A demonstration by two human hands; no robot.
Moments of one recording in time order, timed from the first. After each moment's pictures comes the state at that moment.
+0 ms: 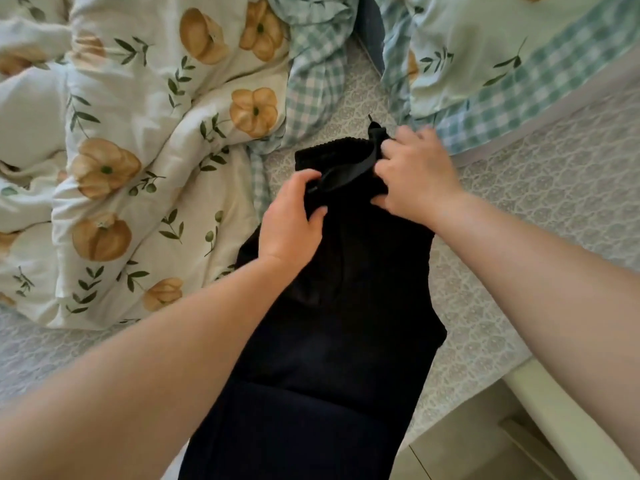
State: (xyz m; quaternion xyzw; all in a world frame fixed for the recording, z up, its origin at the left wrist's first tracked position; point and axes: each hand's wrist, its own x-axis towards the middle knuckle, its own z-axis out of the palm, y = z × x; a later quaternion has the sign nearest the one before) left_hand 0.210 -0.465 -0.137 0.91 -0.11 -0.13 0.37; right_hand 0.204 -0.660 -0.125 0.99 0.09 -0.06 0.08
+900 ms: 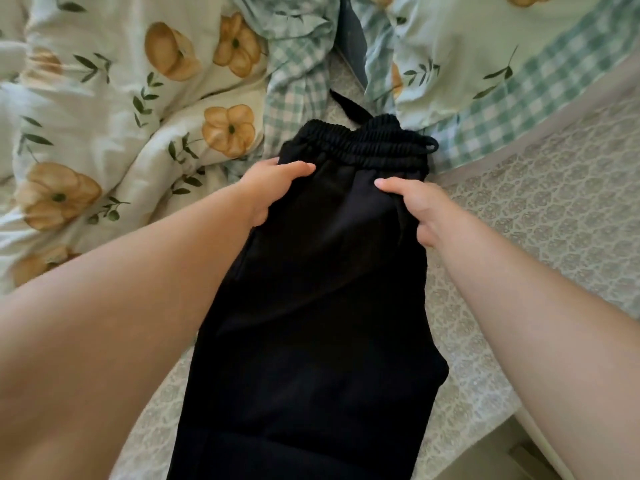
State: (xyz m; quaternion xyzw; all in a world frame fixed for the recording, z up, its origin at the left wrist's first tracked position) left_hand 0.316 -0.498 -0.165 0.76 0.13 -0.43 0.47; right_hand 0.209 -0.682 -0.178 0.53 -0.48 -0.13 -0.69
